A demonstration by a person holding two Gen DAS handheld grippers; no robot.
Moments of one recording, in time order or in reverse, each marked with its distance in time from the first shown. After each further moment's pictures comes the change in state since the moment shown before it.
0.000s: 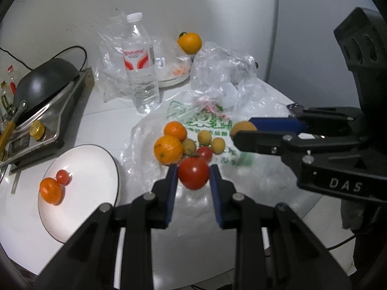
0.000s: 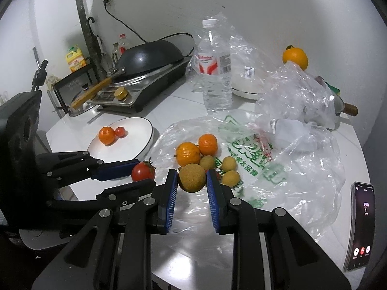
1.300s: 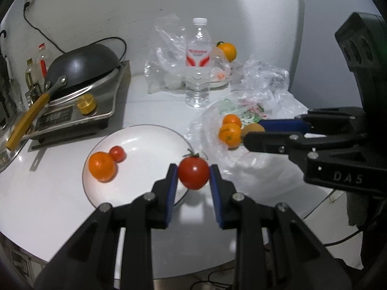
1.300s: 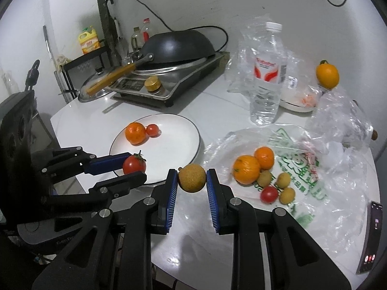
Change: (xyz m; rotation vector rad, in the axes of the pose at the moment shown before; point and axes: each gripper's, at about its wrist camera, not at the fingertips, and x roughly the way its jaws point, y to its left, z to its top) left arm -0.042 0.094 -0.044 -0.101 -0.057 0.059; right arm 0.042 0.094 0.023 -0.102 0.049 0.015
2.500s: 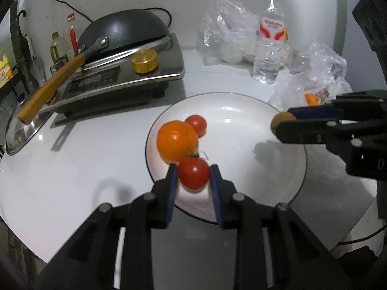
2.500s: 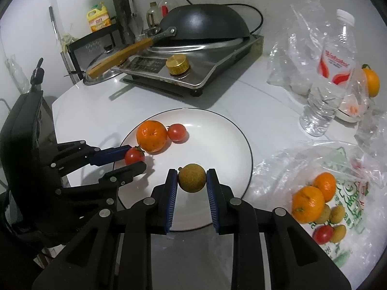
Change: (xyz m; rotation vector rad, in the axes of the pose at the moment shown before) left arm 0.050 0.099 -0.025 -0.052 0.093 0.169; right arm 0.099 0.045 0.034 -0.064 0.114 0.076
